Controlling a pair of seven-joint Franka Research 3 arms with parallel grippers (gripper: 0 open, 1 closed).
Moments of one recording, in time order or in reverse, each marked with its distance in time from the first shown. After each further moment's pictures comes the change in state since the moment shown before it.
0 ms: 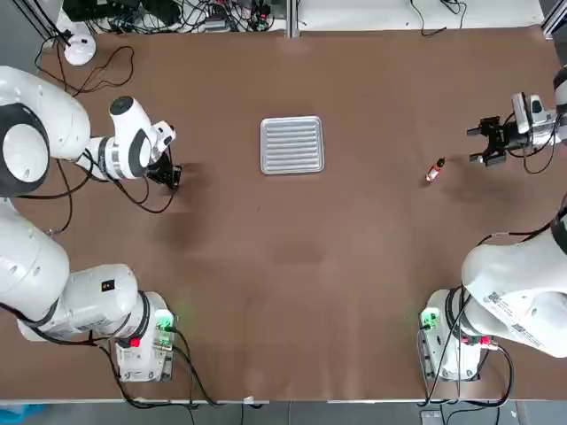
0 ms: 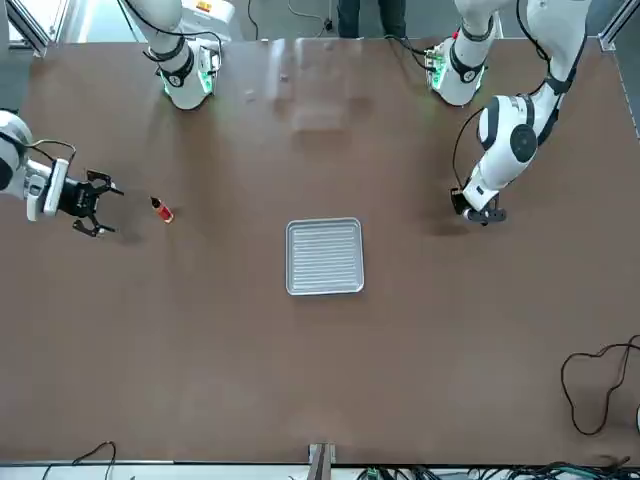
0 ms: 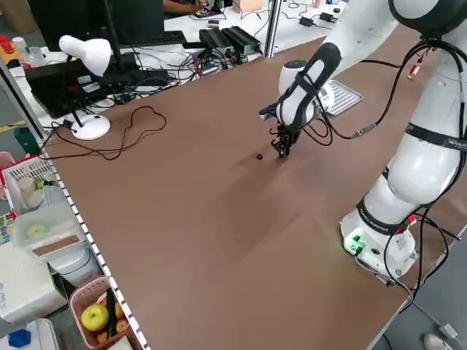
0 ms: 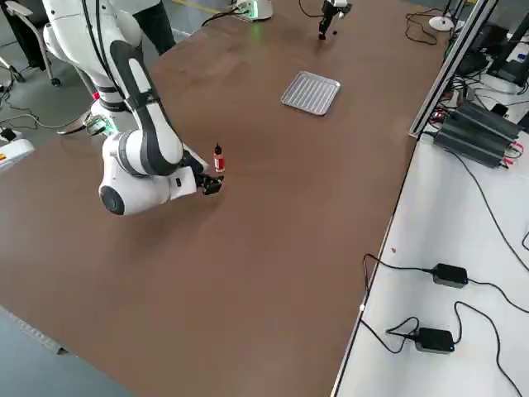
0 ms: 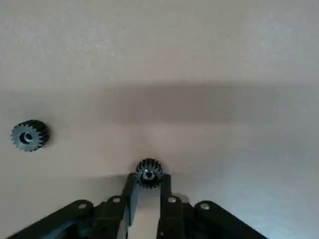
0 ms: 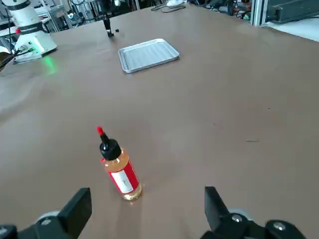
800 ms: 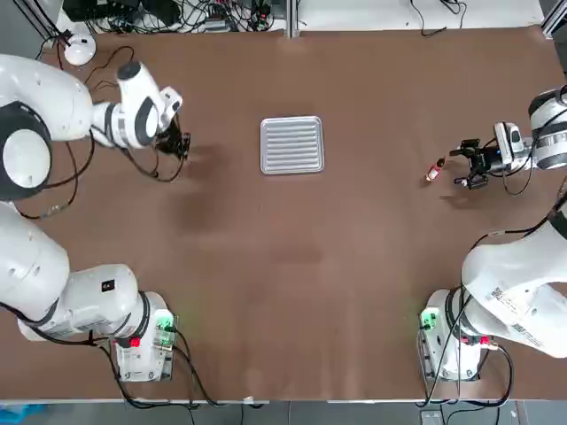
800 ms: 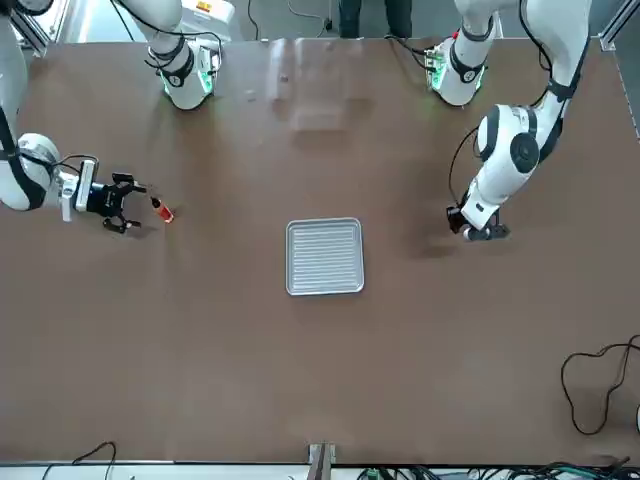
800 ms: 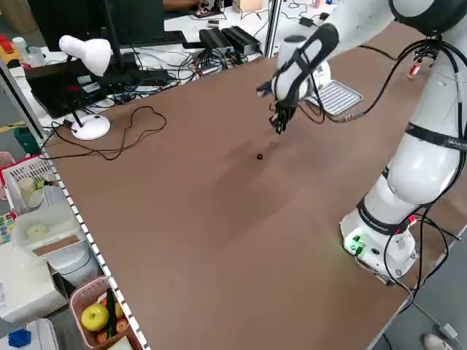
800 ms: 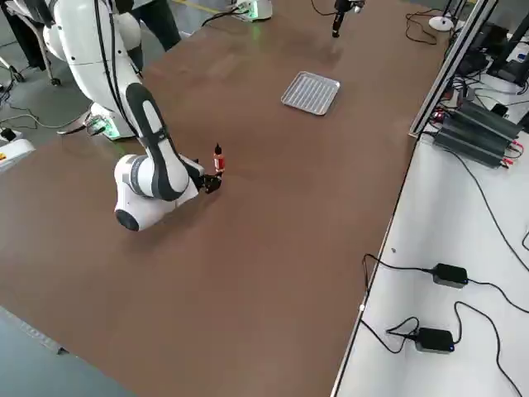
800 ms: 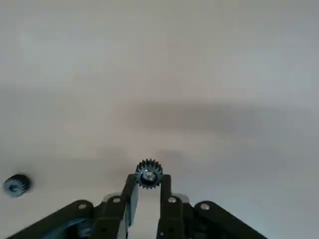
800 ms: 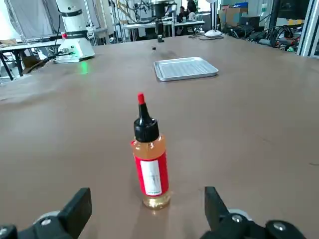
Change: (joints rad) left arm -0.013 0.000 -0.109 0.247 0.000 -0.159 -0.243; right arm -0.005 0.165 0.008 0.004 0.004 -0.075 -0.263
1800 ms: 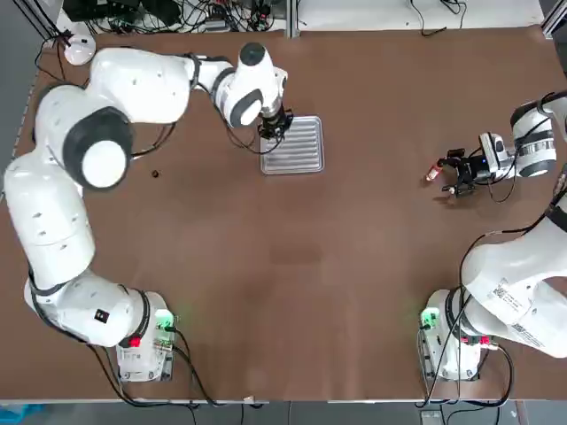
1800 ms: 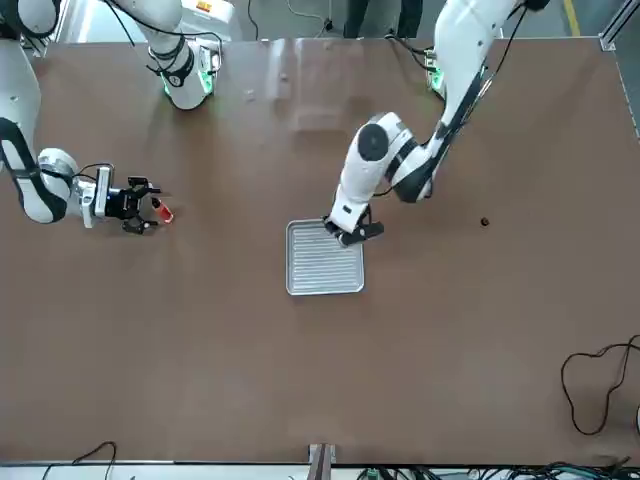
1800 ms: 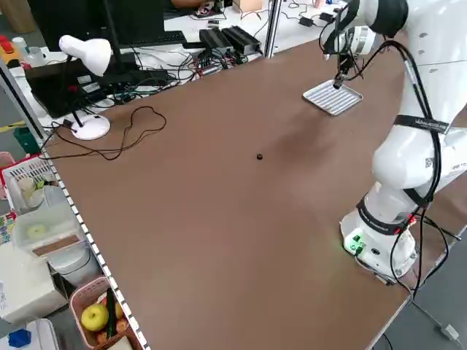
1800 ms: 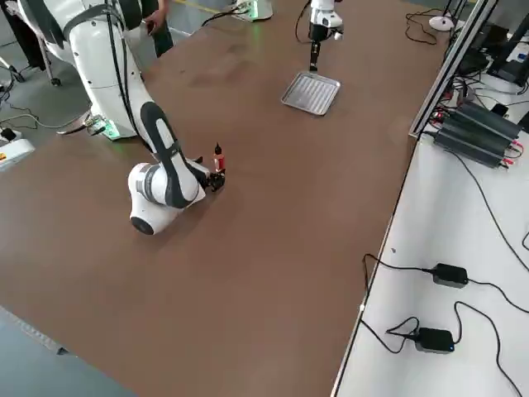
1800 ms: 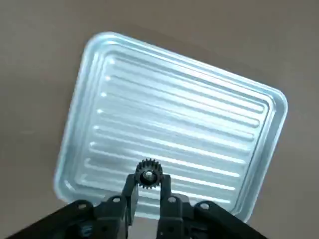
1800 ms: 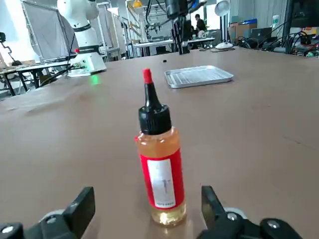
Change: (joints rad) left arm -0.580 0.447 -0.025 0.632 0.330 -0.082 -0.984; right arm 0.001 0.095 0.044 0.020 0.017 -0.017 -0.023
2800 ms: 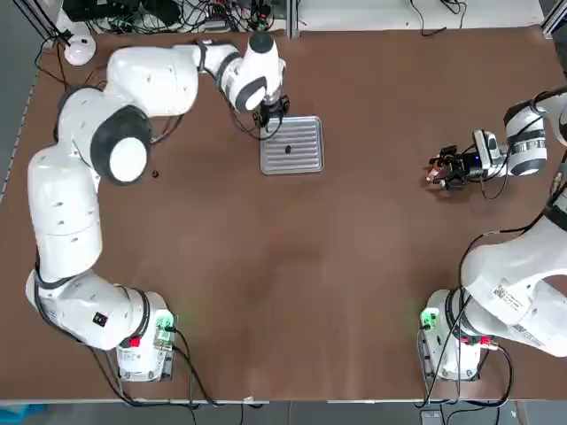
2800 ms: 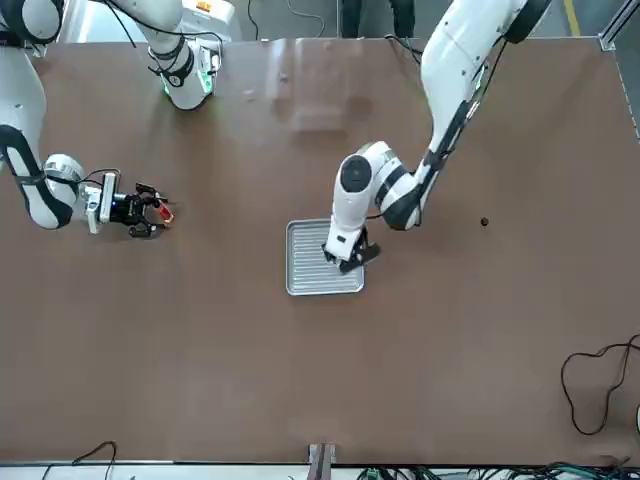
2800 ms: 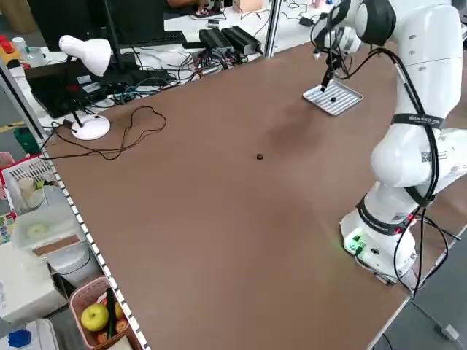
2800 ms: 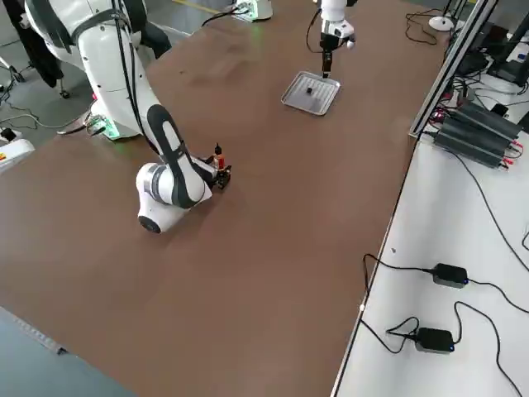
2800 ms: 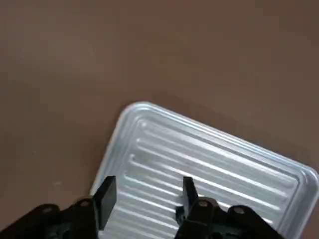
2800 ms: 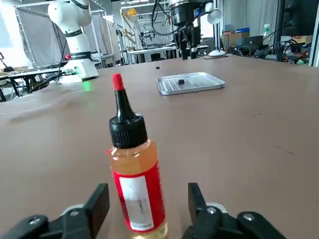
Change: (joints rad) left arm 0.019 0.016 0.070 0.128 0.042 -0.185 -0.028; right arm 0.030 0.019 0.010 0.007 0.061 0.003 -0.001
